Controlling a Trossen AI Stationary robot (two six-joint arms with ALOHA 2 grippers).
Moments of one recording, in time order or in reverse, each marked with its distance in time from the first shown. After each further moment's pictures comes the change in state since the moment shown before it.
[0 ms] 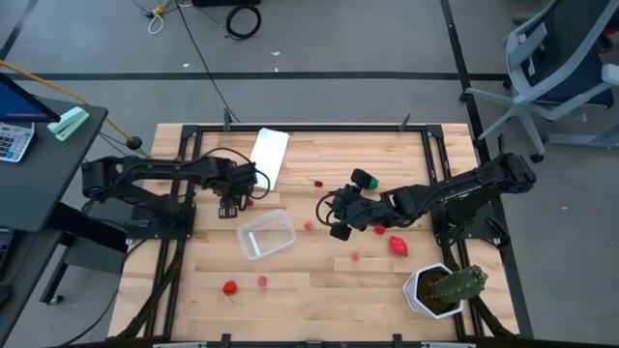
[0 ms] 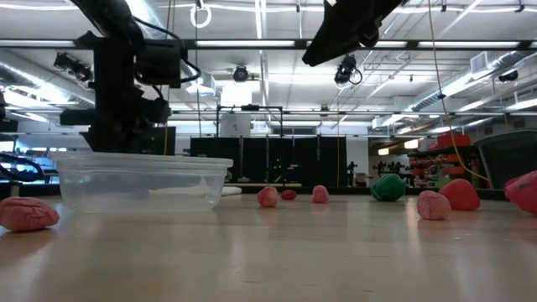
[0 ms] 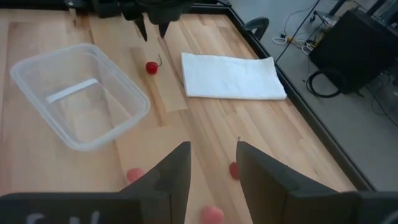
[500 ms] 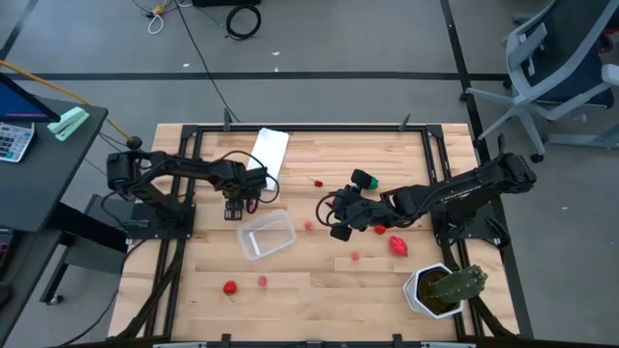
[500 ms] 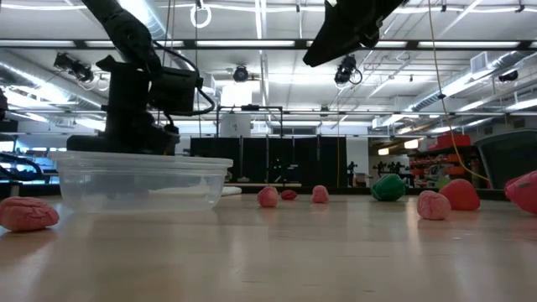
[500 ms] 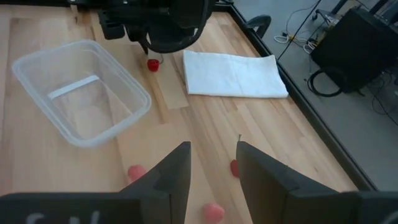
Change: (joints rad) left arm 0.013 0.227 0.005 0.091 -0.001 0.054; right arm 0.000 0.000 0.000 -0.007 -0.005 0.002
